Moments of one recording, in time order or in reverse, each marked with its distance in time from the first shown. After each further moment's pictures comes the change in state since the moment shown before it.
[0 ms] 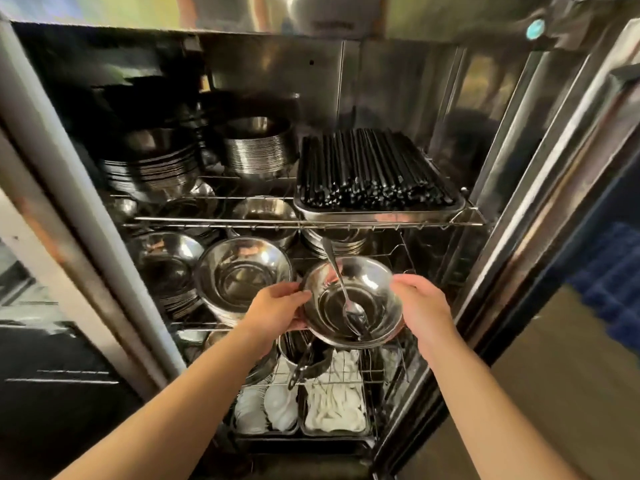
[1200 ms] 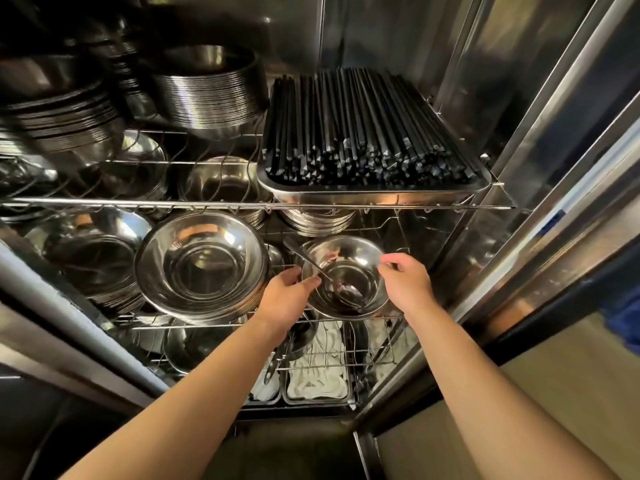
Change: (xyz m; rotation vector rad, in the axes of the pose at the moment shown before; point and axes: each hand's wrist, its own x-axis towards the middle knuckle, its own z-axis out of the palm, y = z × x) left_hand 0.087 -0.046 0.050 0.090 -0.012 -0.035; right_hand 0.105 0.053 0.014 -0.382 0.051 0.027
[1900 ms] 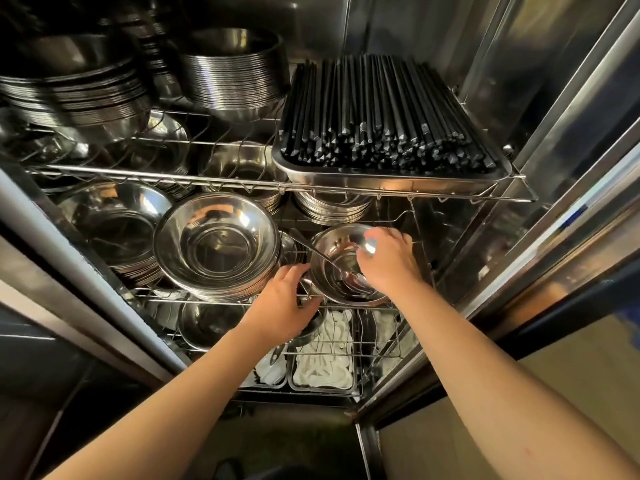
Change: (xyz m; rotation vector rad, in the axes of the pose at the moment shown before) left_hand -0.027 -0.027 -0.026 0.823 0.006 0.505; right_hand -0.010 -0.040 0.023 -0.562 -0.094 -0.401
